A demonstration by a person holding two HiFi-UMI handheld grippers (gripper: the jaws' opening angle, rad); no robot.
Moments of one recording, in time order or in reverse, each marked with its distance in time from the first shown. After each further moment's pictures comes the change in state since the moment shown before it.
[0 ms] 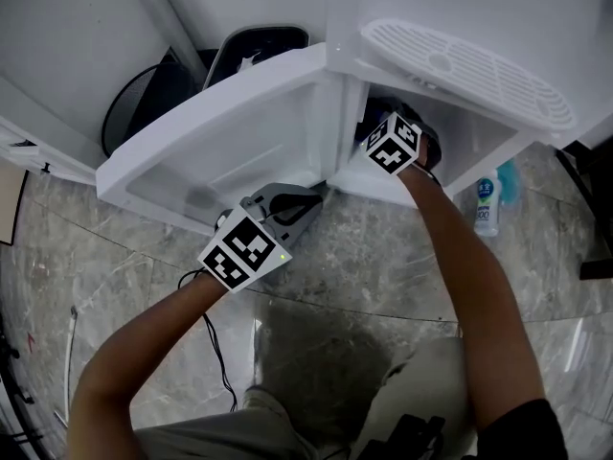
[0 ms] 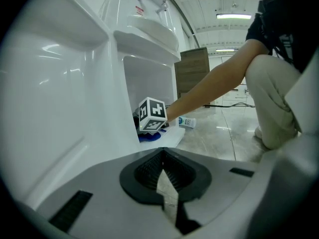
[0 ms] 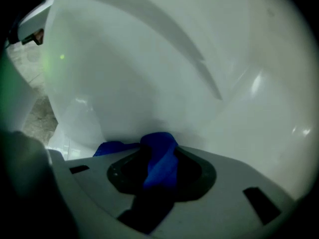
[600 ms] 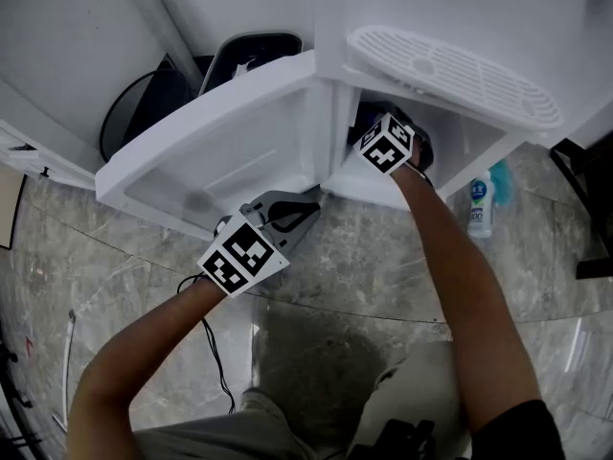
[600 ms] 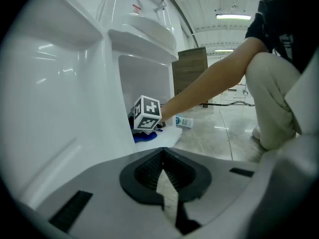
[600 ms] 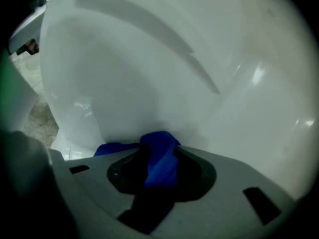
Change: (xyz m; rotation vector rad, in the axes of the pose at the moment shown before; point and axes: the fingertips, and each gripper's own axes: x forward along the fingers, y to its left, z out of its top) left arm 0.003 -0.011 0.002 -0.004 0.005 -0.024; right arm 0.001 0.000 -0.002 0.061 0.004 0.038
